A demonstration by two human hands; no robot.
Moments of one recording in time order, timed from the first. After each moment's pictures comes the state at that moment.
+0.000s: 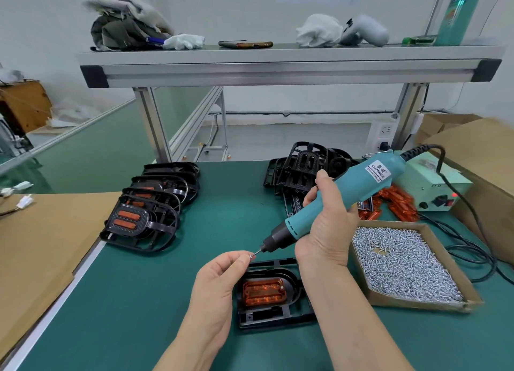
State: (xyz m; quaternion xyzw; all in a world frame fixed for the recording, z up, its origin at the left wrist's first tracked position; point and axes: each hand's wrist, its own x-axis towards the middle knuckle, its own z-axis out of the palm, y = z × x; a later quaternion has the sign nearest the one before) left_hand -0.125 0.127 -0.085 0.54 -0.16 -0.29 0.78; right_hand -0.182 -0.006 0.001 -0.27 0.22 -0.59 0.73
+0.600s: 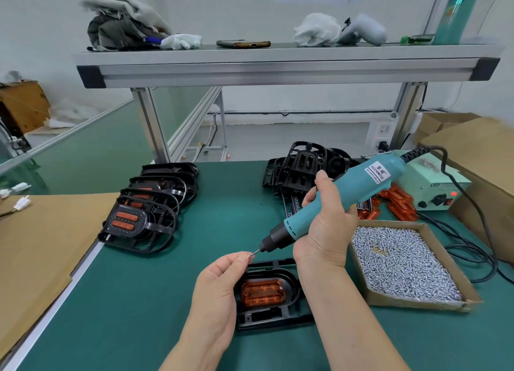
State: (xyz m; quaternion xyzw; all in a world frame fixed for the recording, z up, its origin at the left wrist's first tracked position) left_hand -0.131 0.124 -0.082 0.49 -0.11 -0.32 0.80; right_hand -0.180 -0.005 0.003 -0.25 0.22 -0.60 0.72
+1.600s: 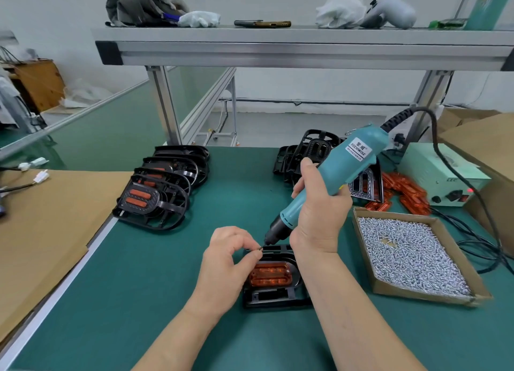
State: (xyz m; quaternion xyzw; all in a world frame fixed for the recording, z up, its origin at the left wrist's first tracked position) left_hand -0.110 0.137 -0.095 0.74 -0.40 -0.02 0.54; right_hand -0.167 0.009 -0.007 -0.38 0.21 -0.58 0.69
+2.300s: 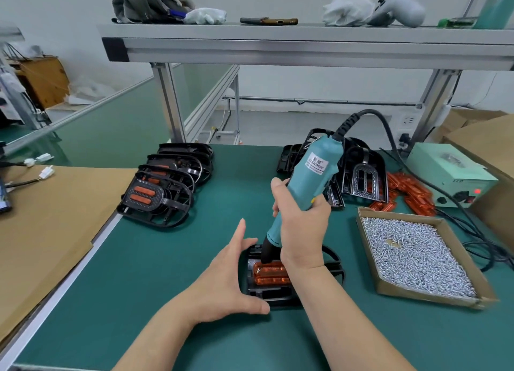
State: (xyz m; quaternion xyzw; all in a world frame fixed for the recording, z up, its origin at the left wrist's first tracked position) left_hand -0.091 0.160 -0.109 0.77 -0.45 -0.29 0.36; right_hand -0.161 0.027 -0.035 -0.50 0.19 -0.53 0.66
